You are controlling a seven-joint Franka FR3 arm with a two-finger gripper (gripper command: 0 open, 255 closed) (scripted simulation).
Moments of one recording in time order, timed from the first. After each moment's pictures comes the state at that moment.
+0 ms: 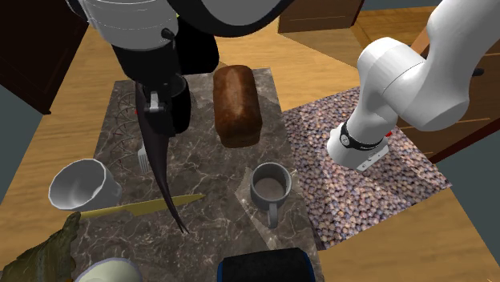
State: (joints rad) arm 0.00 -0.22 -0.16 -2.12 0.00 2.04 0.04
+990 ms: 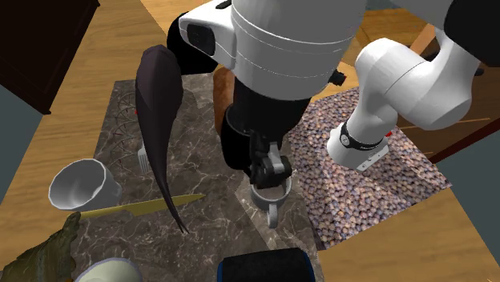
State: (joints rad) arm 0.10 -0.57 0.06 -2.37 0.02 1.94 0.33
